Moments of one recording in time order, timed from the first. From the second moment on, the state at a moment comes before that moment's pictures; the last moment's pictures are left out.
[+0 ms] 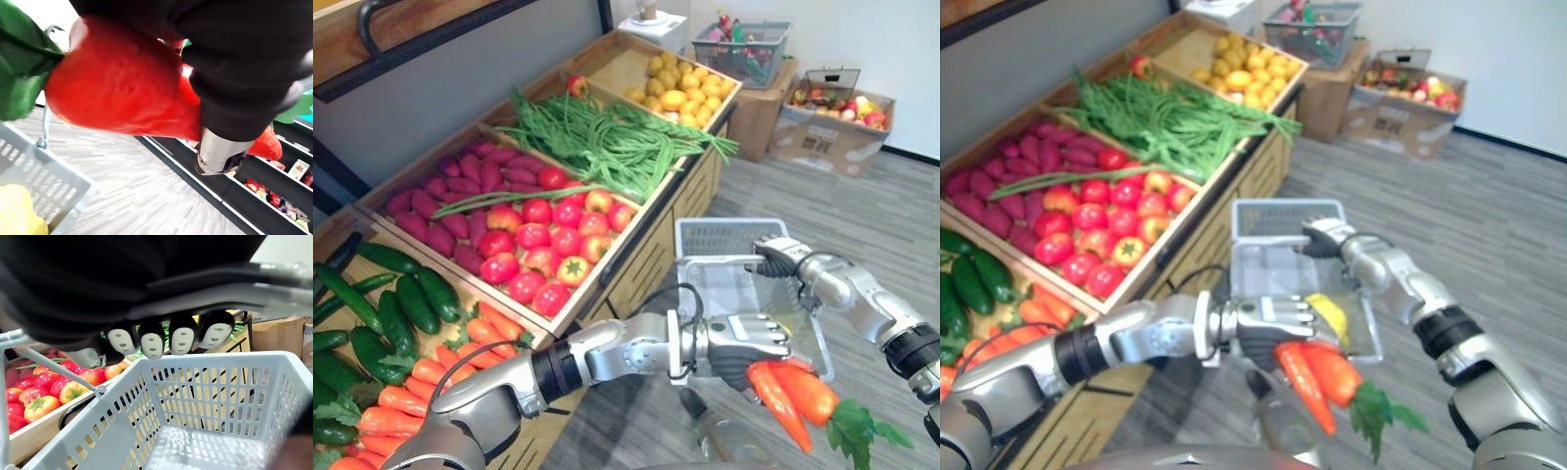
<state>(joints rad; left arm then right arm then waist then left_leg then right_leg) -0.63 0.49 -1.09 -0.05 0.32 -0.48 -0.09 -0.54 -0.77 0.56 0.40 -0.43 -0.24 0.11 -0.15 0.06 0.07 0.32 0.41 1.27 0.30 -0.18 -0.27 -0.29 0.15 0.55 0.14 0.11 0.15</state>
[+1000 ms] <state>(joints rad) -0.59 0.35 -1.04 0.21 0.40 -0.44 -0.11 -0.66 -0.77 0.68 0.13 -0.27 -0.25 0.18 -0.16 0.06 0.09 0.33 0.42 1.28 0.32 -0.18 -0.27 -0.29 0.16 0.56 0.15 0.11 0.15</state>
